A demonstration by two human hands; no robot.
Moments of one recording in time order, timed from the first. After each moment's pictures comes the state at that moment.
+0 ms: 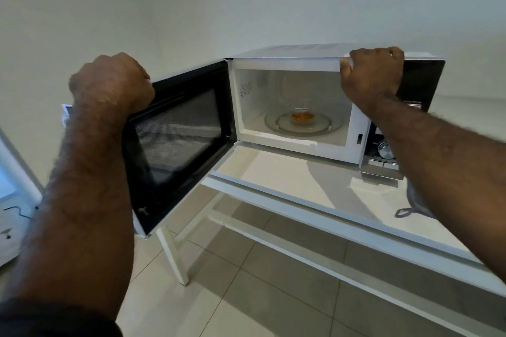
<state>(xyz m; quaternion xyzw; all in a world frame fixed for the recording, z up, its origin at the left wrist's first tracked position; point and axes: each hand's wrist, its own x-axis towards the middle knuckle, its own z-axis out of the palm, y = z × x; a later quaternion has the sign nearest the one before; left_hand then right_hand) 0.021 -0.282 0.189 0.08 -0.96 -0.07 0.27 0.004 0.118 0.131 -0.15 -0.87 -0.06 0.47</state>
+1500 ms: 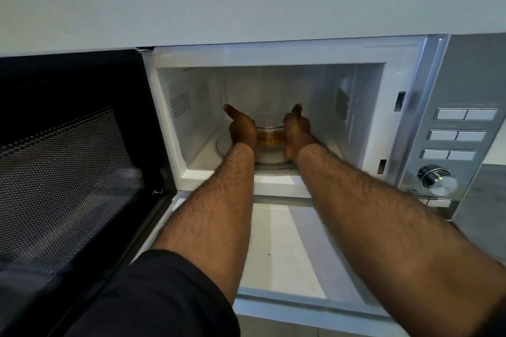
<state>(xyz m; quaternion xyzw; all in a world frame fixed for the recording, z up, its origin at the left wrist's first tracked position) -0.267 0.042 0.008 -0.05 -0.56 -0.82 -0.11 -0.225 0.121 0.005 -0.30 -0.54 0.73 0.31</state>
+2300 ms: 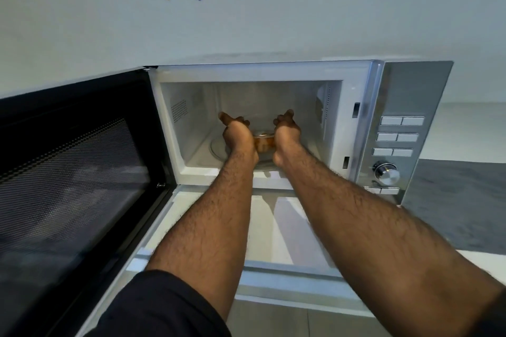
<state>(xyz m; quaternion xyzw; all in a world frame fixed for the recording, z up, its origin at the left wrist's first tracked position) -0.193 0.022 0.028 0.01 -0.49 -0.86 -0.09 -0.166 0.087 0.018 -0.27 -0.51 0.75 0.33</state>
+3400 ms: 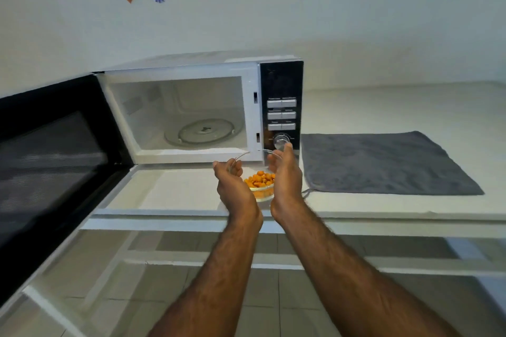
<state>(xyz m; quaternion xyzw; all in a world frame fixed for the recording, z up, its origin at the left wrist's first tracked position) 0.079 0.017 -0.023 0.05 -0.48 -0.87 -0.06 0.110 0.065 -0.015 -0.30 -0.48 0.74 0.36</state>
